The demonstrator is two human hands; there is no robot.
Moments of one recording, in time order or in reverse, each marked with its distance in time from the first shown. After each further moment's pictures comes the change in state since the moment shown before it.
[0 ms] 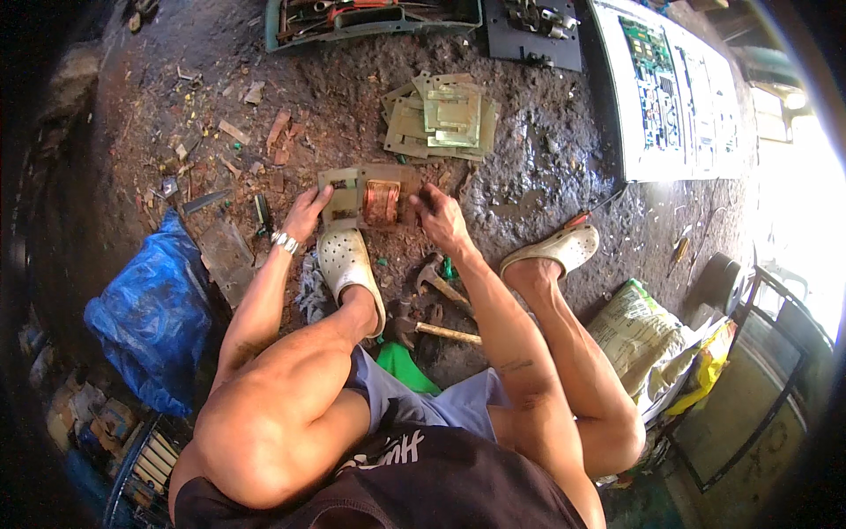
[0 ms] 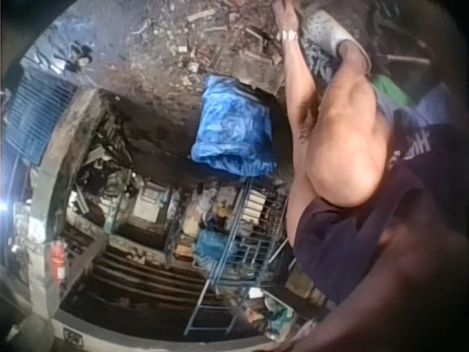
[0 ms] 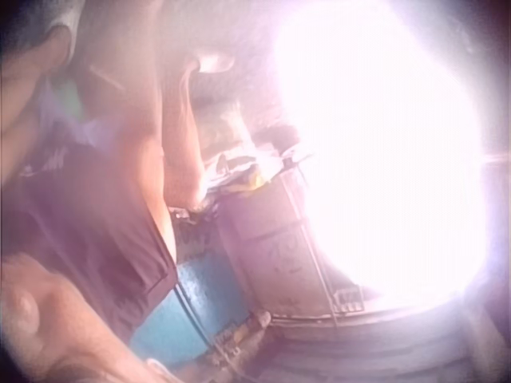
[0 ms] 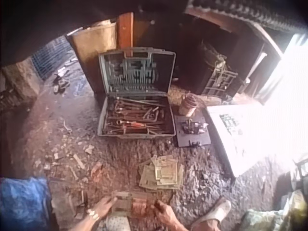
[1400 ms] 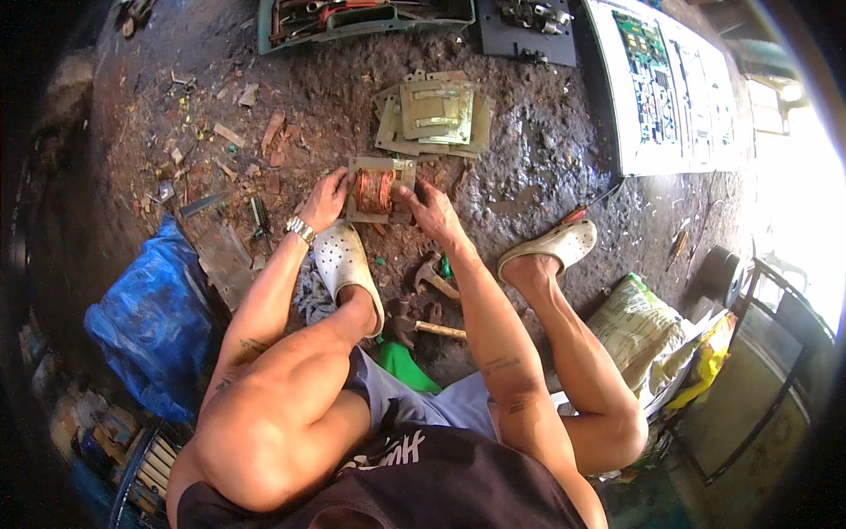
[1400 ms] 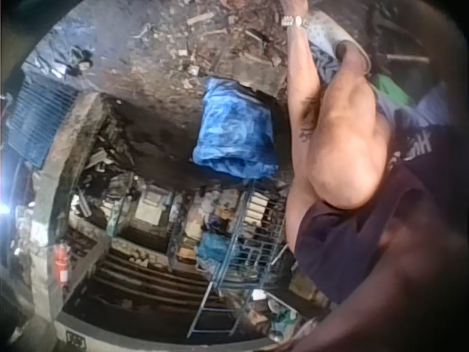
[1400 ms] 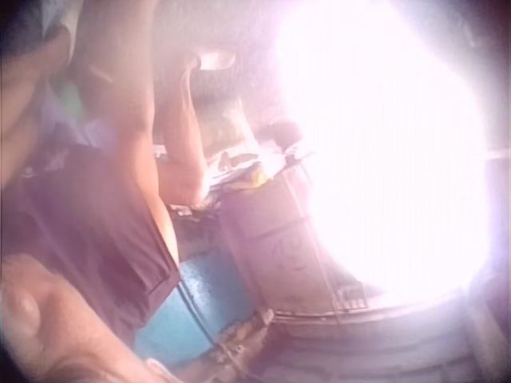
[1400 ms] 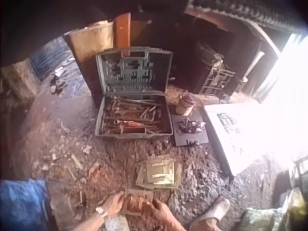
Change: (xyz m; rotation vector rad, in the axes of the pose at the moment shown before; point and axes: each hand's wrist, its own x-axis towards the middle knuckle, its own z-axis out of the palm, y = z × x) left_hand 0.024 0.044 0.033 0.308 0.000 0.214; right_hand 0.002 -0.025 0.005 0.002 0.041 0.044
